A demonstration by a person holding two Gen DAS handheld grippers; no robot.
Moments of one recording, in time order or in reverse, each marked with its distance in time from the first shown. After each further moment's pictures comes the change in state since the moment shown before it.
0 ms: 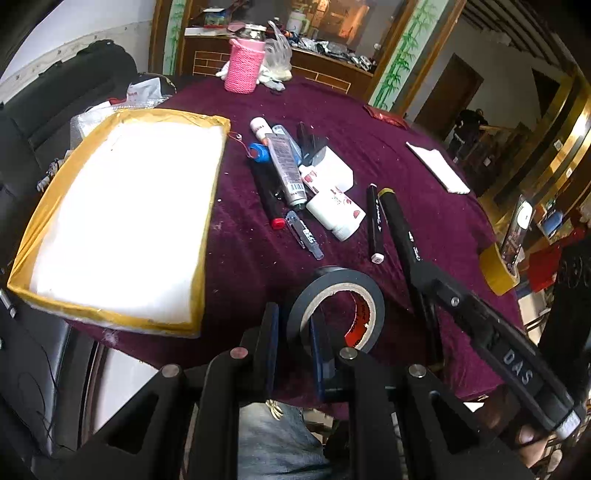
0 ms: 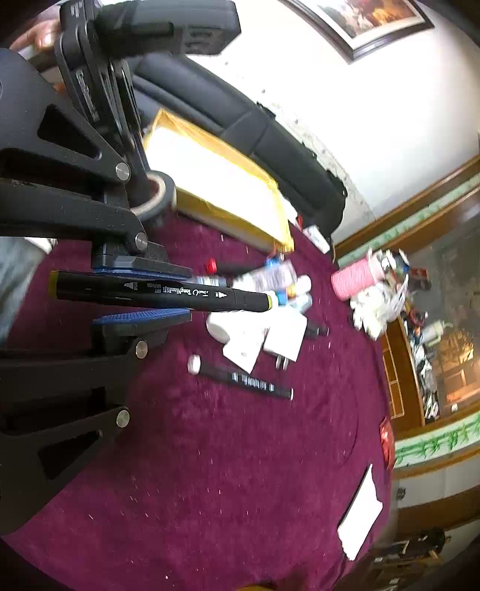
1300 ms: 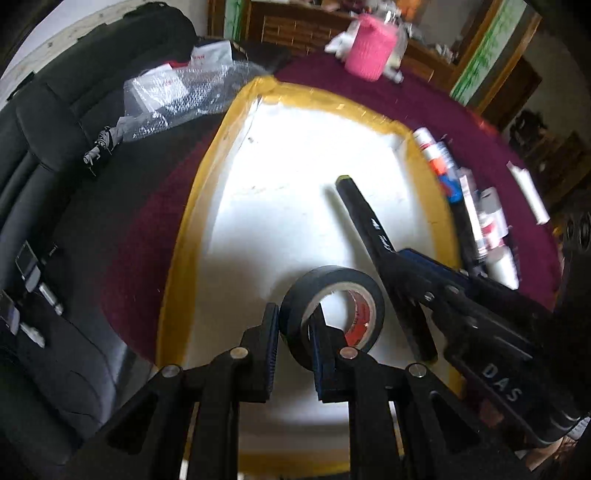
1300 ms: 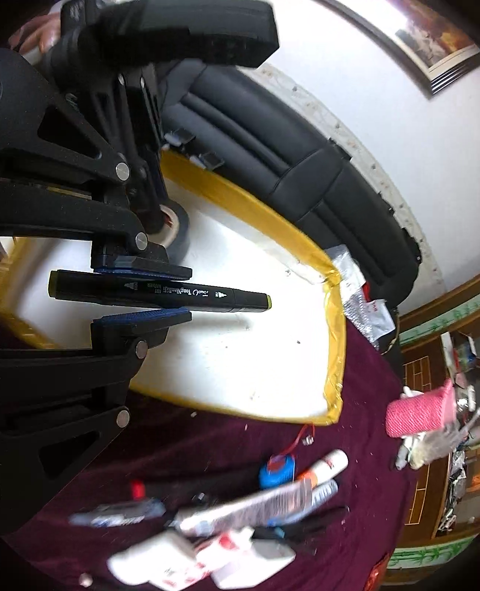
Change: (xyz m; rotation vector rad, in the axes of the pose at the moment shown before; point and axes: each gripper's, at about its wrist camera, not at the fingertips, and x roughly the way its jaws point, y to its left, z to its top) left arm 0.030 0.165 0.063 -0.085 0.163 0.195; right arm 0.176 0.146 0.043 -0.161 0.291 0.134
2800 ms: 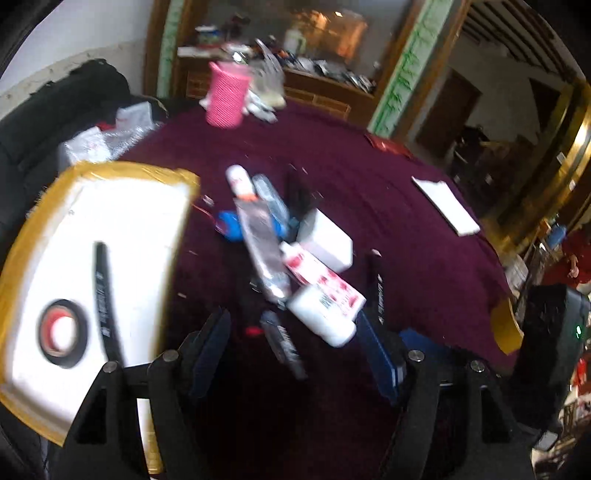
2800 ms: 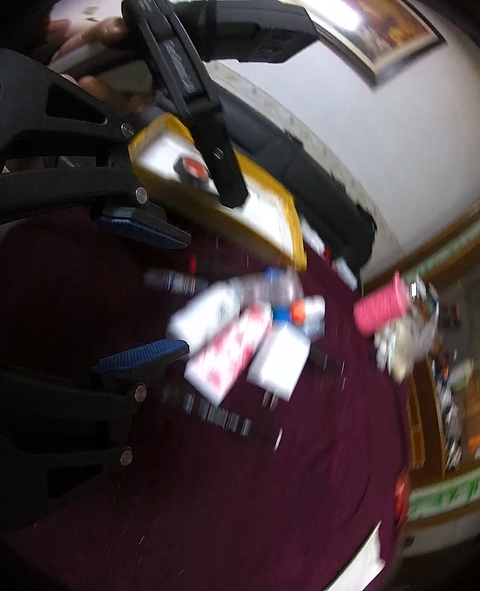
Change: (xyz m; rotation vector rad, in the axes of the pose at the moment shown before) left arm -0.011 -0.198 -0.004 0.092 -0.234 -0.180; right arm -0.134 -0.160 -0.056 0.142 -0.152 -0.012
